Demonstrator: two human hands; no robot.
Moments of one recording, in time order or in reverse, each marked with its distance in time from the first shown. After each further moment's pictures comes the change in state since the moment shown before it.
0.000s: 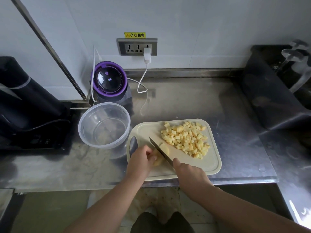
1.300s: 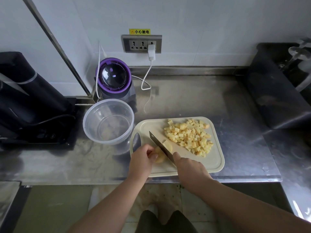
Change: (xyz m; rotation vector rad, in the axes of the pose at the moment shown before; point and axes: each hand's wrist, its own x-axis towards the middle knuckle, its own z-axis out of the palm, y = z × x) left_hand -0.010 -0.005 0.001 -0.117 0.047 -0.022; right_hand 0.007 -0.006 -0.004 -0.014 -0.005 -0.008
